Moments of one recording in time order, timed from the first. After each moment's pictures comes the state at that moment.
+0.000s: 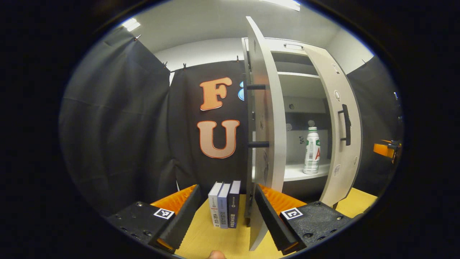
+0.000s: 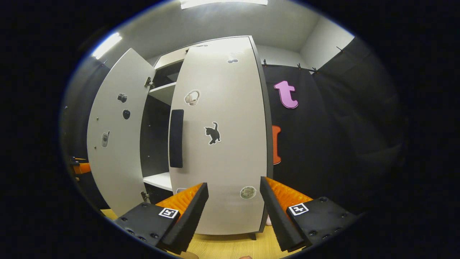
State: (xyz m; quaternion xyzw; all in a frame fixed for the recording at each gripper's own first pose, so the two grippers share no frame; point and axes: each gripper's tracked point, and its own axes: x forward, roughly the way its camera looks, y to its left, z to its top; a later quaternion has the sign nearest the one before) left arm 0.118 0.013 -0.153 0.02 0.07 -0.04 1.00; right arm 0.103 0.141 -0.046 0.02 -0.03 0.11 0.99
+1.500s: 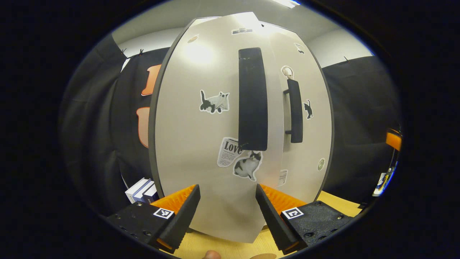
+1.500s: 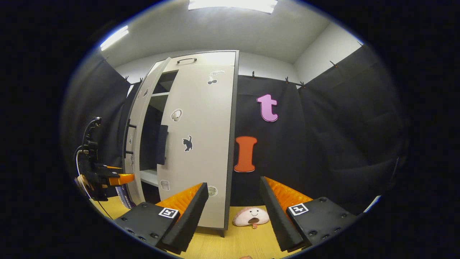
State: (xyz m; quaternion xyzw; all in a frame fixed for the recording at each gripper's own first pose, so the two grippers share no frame) left arm 0.186 -0.198 -0.206 0.00 0.10 -0.18 0.98; right arm 0.031 0.038 -0.017 -0.01 -0.06 0.04 1.00
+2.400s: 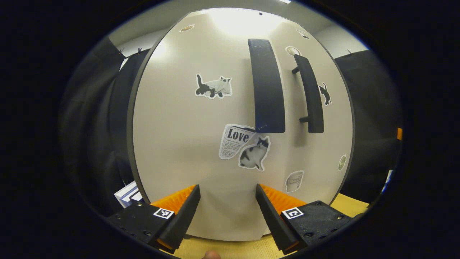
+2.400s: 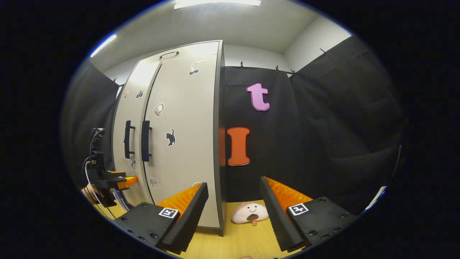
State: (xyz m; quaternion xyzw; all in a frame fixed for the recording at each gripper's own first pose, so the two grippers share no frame) left arm 0.219 -0.204 -0.228 0.02 0.11 -0.16 0.98; right arm 0.070 0.015 -0.039 0.02 -0.02 0.02 1.00
